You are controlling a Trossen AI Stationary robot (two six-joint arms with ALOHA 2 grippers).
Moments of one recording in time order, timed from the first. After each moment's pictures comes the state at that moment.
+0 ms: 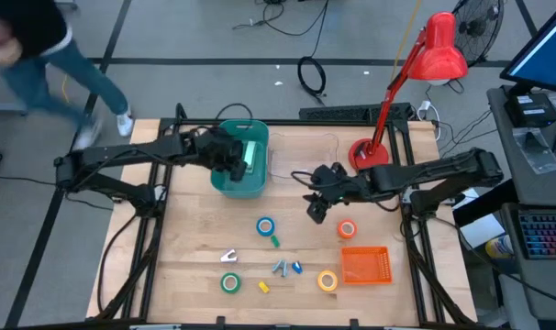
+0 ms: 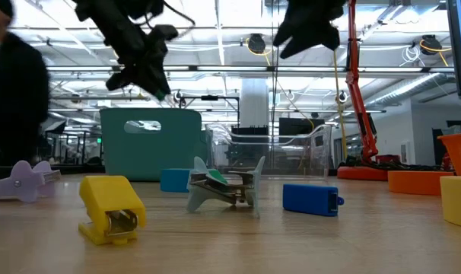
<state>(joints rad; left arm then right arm) 0.33 1.25 0.95 -0.56 0.01 -0.69 0.15 1.39 1.19 -0.61 0.32 0.60</state>
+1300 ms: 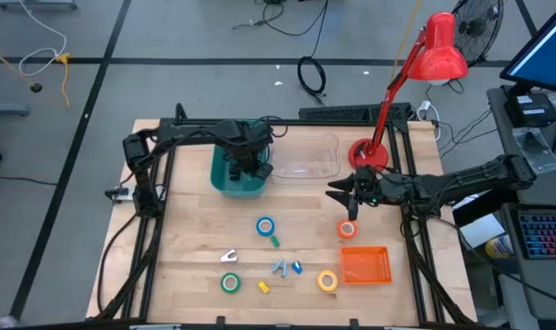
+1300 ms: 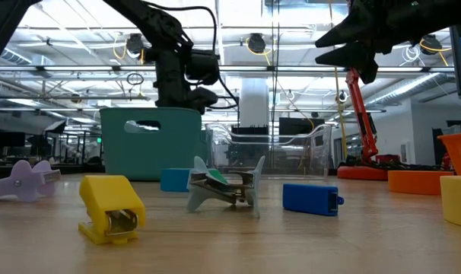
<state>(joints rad) 0.42 1.86 1.36 -0.92 0.20 -0.58 0.15 0.84 0.45 0.14 0.33 0.52</state>
